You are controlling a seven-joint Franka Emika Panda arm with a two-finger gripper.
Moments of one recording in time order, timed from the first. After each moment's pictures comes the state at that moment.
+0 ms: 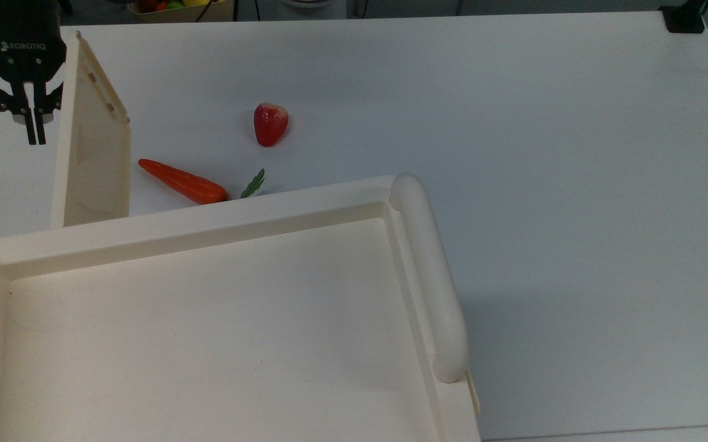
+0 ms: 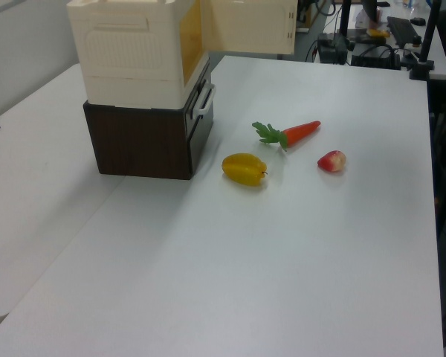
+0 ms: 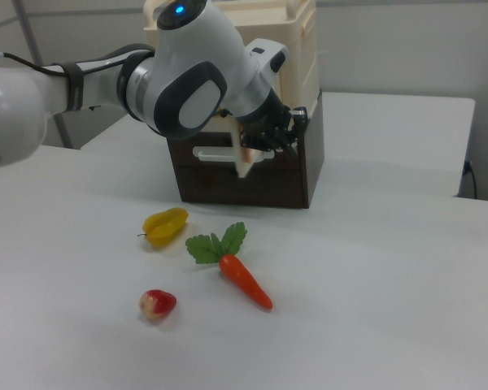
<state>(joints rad) -0.10 0.25 -0.21 -1.57 0.13 2.40 -0.86</state>
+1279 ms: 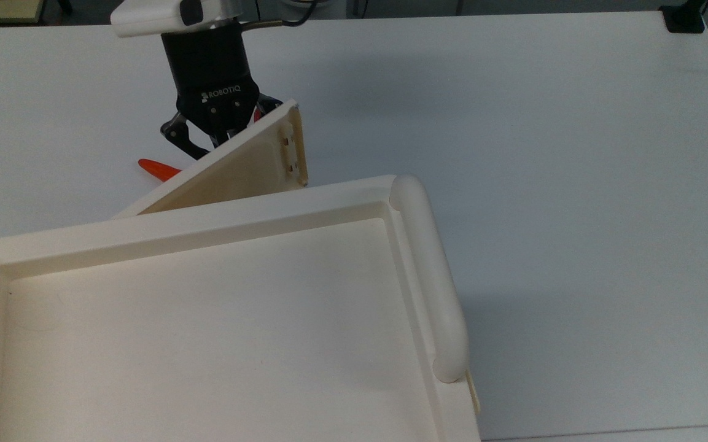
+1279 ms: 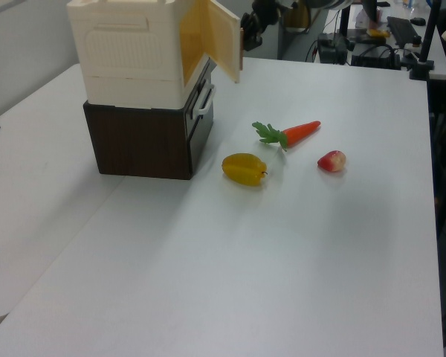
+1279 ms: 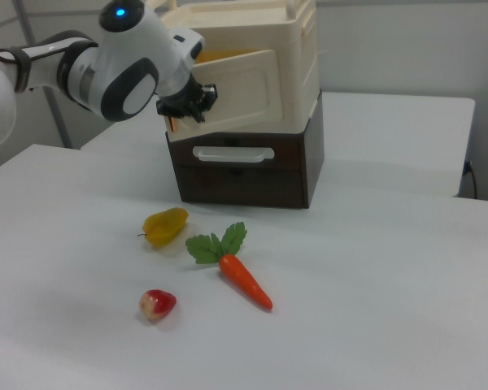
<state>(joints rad) 0.03 0.29 -0.03 -1.55 0.32 2.49 -0.80</state>
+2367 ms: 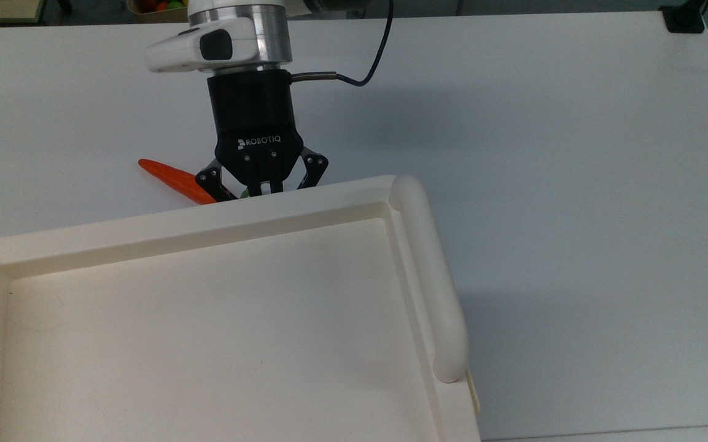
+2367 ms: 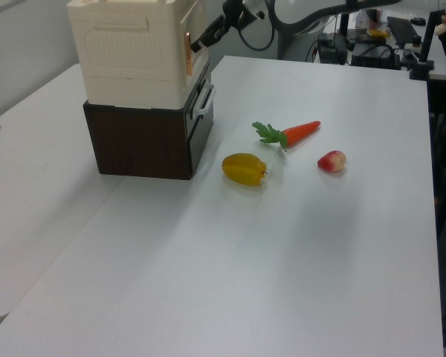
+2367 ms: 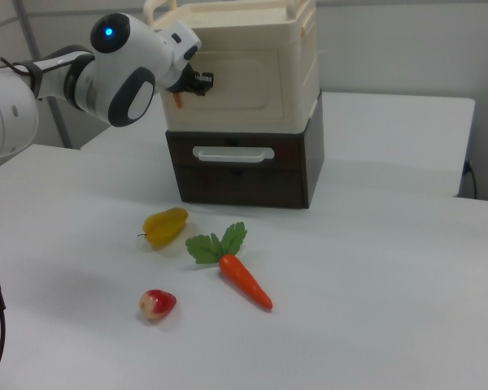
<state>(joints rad) 0.10 0.46 -0.03 -1.38 0.32 2.75 -0.41</state>
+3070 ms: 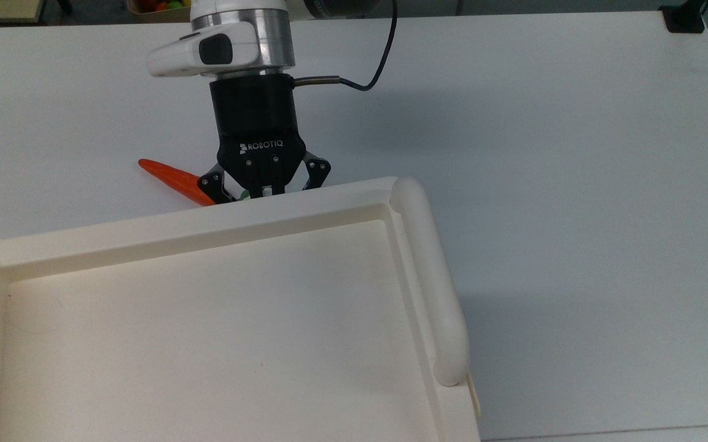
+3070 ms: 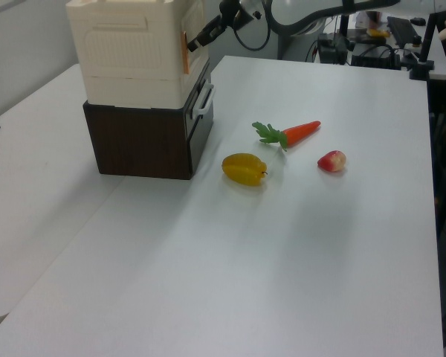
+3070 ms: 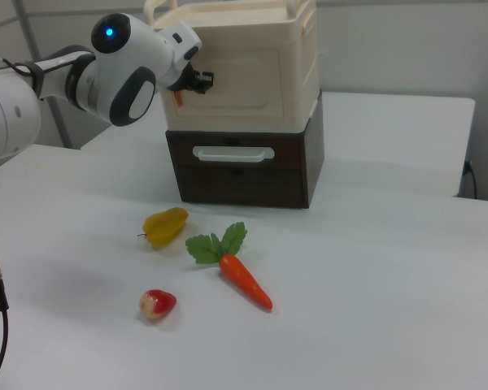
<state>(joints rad) 0.11 0.48 -0.03 -1.36 0.32 2.76 -0.38</state>
